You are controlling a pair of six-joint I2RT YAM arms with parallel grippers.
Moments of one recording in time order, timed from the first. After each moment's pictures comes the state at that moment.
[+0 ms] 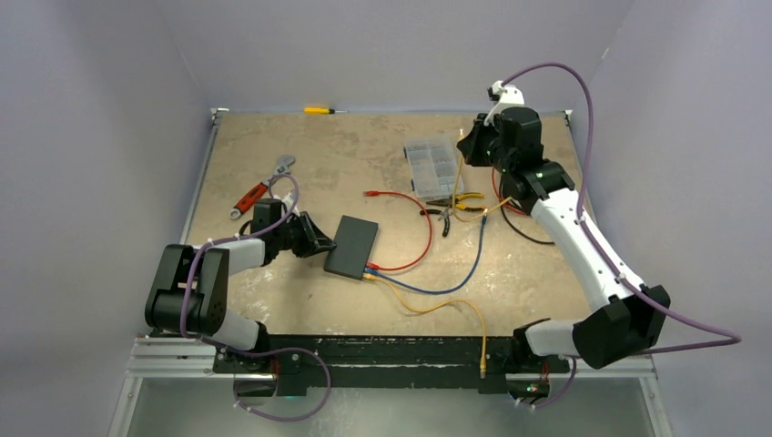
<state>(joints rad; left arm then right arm) -0.10 1.50 0.50 0.14 0.55 -0.65 0.34 1.34 1.33 -0.38 0.01 0.30</state>
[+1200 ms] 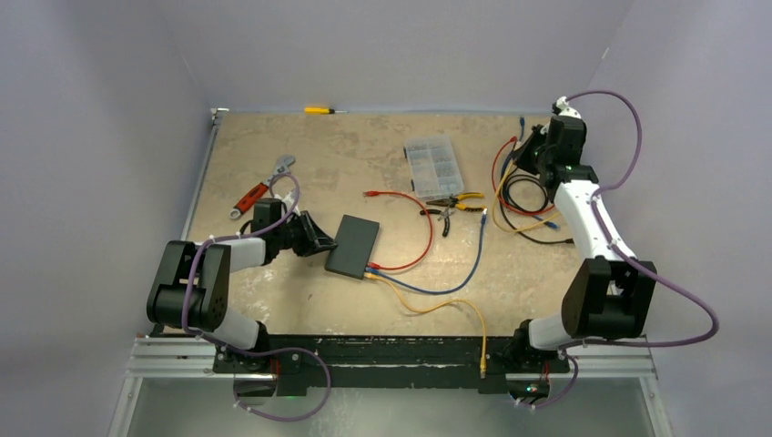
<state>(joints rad) -0.10 1.52 0.51 0.18 0.58 -0.65 -0.06 1.43 1.19 -0.28 -0.05 0.40</state>
